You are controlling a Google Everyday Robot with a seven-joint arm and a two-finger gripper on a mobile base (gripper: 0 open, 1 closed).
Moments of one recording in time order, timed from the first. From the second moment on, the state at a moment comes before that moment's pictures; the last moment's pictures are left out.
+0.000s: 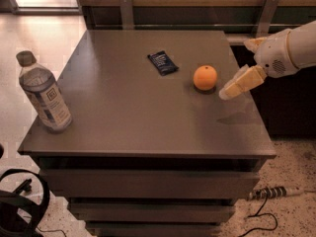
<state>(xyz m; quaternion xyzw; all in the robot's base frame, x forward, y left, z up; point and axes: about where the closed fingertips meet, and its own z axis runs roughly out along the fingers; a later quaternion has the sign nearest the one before) 0.594 -0.207 0.899 -0.48 0.77 0.11 0.40</state>
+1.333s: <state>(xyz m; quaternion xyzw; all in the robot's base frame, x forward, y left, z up) 0.626 -0.183 0.851 -0.47 0.75 0.21 0.42</state>
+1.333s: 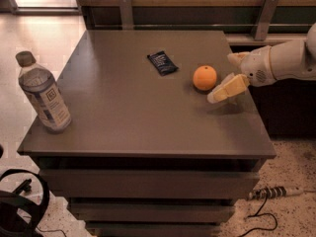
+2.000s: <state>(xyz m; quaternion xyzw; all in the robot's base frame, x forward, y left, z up) 0.647 -0.159 0.834 -0.46 0.72 0.26 0.44</state>
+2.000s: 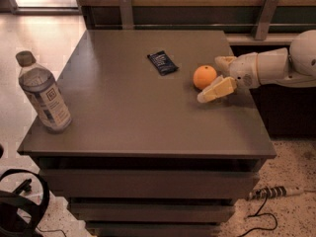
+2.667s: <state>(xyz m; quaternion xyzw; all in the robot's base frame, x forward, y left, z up) 0.653 -0.144 0.826 -0.46 0.70 0.28 0.46</state>
